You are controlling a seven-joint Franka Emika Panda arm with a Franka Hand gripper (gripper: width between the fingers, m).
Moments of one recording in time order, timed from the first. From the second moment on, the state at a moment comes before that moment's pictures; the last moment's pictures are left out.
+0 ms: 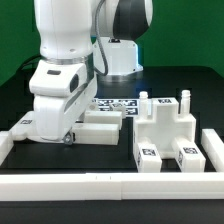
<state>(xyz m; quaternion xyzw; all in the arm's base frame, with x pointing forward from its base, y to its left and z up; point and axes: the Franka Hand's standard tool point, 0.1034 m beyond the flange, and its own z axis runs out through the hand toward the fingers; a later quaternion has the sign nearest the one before) 0.489 -0.103 0.006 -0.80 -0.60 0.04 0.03</state>
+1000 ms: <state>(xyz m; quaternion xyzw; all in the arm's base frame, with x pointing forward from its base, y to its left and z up) 0.511 -0.085 0.129 -0.90 -0.43 0.03 0.01</state>
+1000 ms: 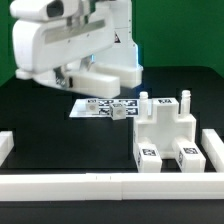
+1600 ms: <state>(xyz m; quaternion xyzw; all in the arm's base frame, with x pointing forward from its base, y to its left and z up) 0.548 -0.028 0.152 -0.95 -0.31 0.02 0.00</state>
